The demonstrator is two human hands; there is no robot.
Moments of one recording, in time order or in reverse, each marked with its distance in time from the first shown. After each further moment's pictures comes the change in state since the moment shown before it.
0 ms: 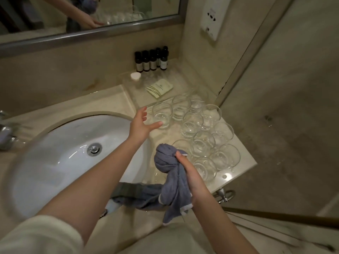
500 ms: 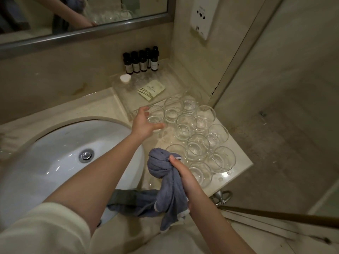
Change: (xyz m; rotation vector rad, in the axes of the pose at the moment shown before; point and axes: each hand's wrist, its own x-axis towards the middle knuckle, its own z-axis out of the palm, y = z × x) left_hand 0.039 0.005 0.033 0.129 -0.068 -0.041; right_hand 0.007 -0.011 -0.001 0.002 -0.011 0.023
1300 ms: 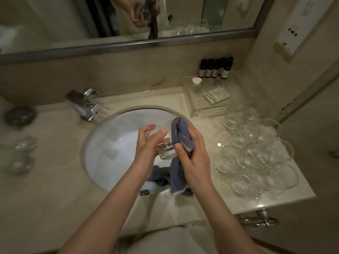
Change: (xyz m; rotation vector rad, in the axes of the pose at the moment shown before) left_hand -0.192 -0.016 -0.122 -0.764 0.323 -0.095; right_hand -0.011 0.049 0.092 -0.860 -0.160 -0.967
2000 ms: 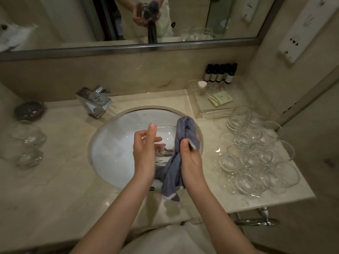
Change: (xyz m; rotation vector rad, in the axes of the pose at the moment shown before) left_hand -0.037 0.009 -0.019 0.093 0.245 0.088; right_hand -0.017 -0.016 0.038 0.270 -0.047 0.249
